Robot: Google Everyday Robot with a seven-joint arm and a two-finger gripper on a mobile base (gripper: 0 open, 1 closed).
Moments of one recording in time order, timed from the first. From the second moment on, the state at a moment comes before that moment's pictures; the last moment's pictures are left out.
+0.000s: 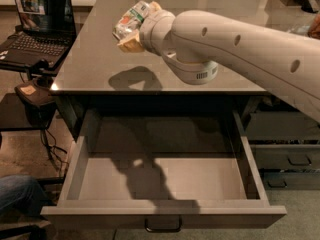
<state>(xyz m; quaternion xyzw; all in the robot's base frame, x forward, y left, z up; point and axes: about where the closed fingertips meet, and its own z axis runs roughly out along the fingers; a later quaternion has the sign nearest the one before) 0.711 0.038 0.973 -0.39 0.66 -0.03 0.64</state>
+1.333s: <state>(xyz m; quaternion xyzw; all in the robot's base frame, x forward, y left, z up) 0.711 0.039 0.973 -0.39 0.66 -0.03 0.64</state>
